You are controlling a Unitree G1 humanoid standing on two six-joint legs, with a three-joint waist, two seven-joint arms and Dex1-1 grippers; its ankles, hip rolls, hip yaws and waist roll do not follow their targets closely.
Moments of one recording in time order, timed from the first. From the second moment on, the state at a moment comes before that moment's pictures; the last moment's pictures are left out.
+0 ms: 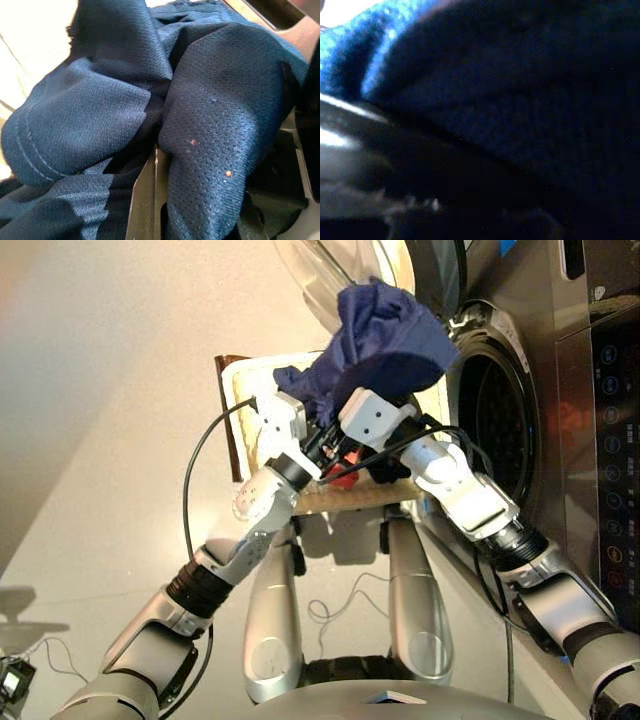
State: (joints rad) left arm -0.48 0.48 -0.53 -0.08 -0.77 -0.17 -0.16; right arm -0.74 -0.44 0.55 0.07 -0.11 -0.05 0.13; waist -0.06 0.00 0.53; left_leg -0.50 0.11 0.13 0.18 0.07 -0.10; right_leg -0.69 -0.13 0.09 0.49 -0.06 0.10
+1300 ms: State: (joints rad) left arm -0.45 0.48 -0.55 -0.09 -0.76 -0.22 -0.07; right arm -0.57 -0.38 0.27 0.60 -0.20 -0.13 -0.43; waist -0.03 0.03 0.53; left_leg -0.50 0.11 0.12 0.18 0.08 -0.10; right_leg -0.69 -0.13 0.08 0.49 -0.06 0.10
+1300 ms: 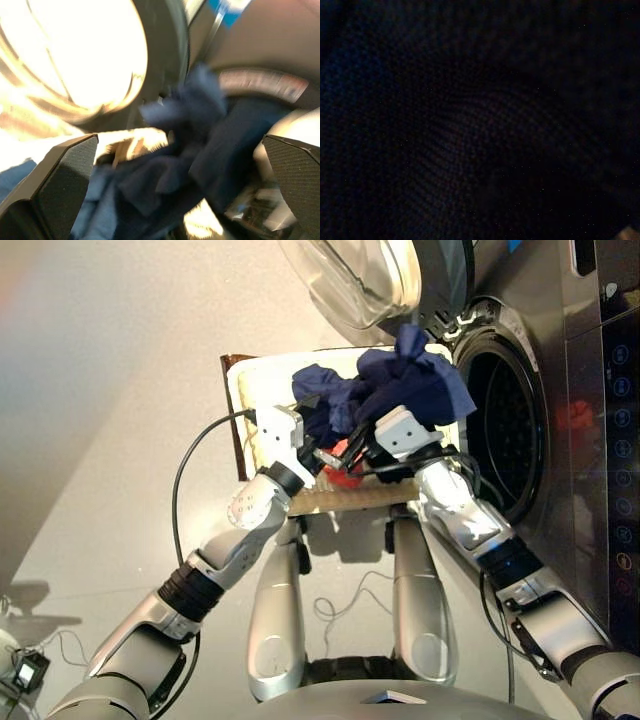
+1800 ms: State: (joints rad) left arm -0.40 0.37 -0.55 -0.09 -0.76 -0.28 0.05; right arm -0.64 -0.40 0.10 0.94 0.09 -0.17 -0.67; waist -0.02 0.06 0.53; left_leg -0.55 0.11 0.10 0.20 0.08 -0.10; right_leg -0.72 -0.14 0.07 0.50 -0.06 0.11
